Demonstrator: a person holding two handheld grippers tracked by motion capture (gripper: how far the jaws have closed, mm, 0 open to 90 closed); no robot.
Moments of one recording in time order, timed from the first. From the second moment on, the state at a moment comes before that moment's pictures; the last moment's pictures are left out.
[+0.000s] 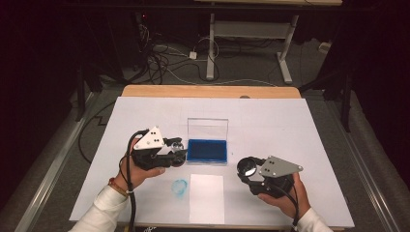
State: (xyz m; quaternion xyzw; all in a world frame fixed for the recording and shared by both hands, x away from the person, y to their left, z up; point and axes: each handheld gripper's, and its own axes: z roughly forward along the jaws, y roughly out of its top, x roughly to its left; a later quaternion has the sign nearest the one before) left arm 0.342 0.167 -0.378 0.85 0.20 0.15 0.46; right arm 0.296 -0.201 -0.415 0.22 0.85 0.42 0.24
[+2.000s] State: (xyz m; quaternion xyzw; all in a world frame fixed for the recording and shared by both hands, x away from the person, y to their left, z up) left arm 0.369 0.139 -0.375 0.86 0.20 0.15 0.45; right arm 0.277 -0.241 -0.425 0.26 0.84 0.41 0.26
